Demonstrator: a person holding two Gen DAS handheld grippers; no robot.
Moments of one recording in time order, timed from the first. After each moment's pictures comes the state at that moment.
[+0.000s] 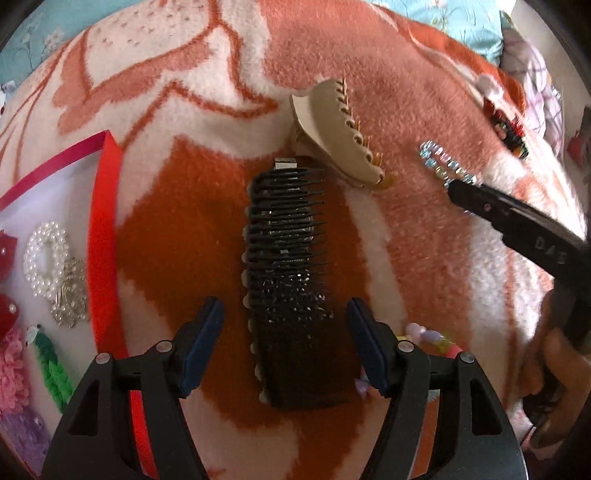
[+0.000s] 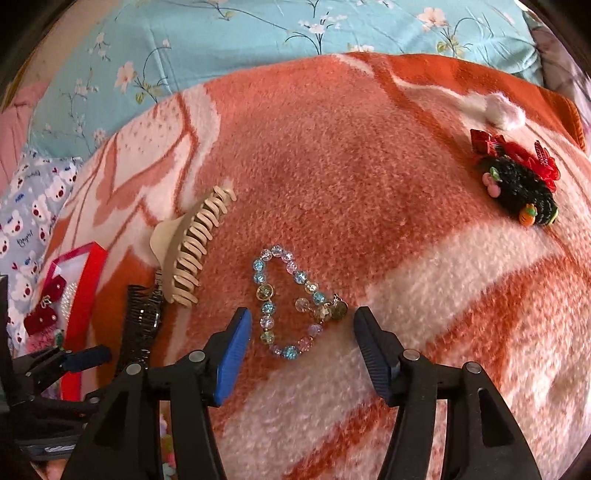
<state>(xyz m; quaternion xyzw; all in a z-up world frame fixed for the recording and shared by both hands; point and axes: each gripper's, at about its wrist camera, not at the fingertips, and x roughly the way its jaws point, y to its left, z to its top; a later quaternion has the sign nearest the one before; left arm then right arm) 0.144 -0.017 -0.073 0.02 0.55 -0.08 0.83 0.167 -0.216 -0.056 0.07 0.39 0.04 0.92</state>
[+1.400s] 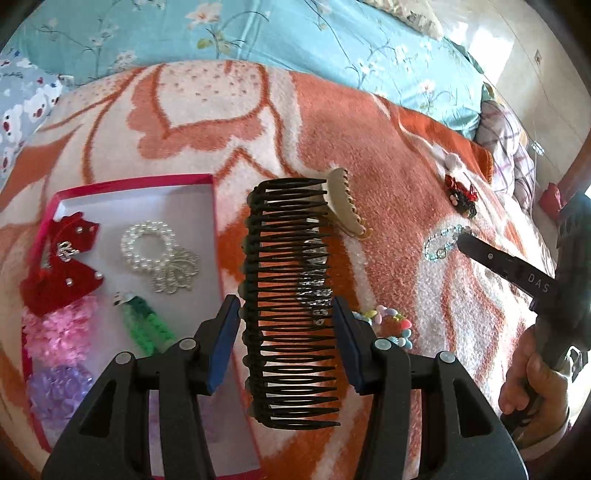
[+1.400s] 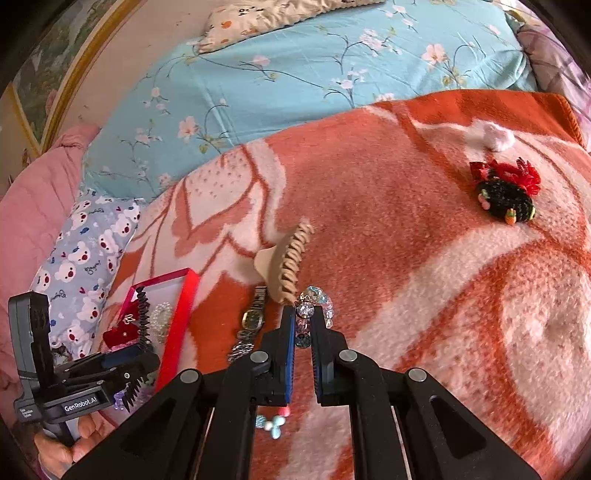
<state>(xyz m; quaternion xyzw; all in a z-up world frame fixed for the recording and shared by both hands) 0.075 0.062 0.005 -0.07 0.46 -0.10 0.88 0.094 -0.198 0.000 0.15 0.32 0.12 0.93</state>
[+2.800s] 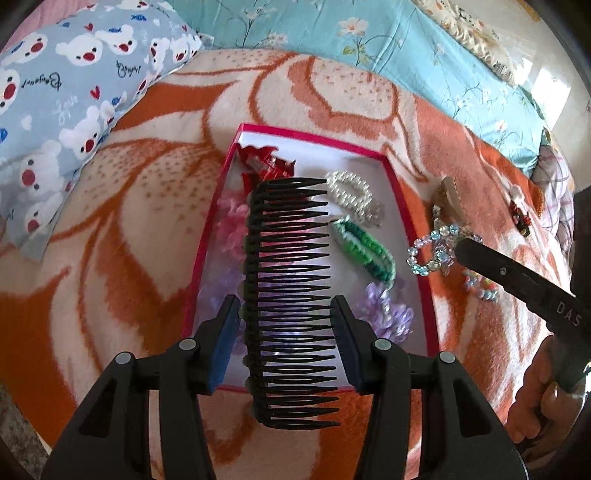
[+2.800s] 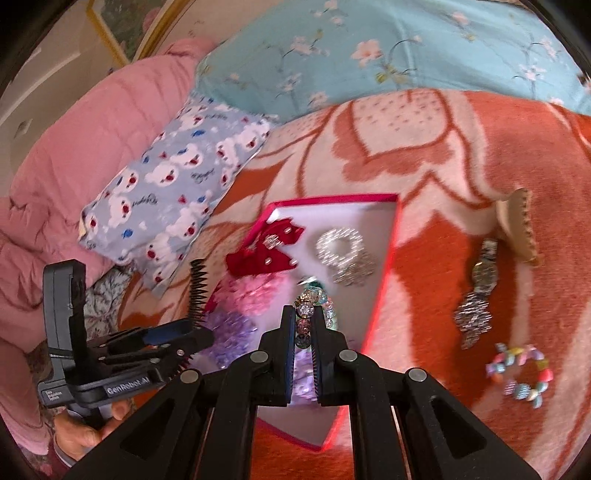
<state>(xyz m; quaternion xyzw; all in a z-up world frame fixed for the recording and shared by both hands) -0.017 0.212 -0.016 -0.11 0.46 0.03 0.88 0.063 0.017 -0.011 0.06 0.35 0.31 0.88</state>
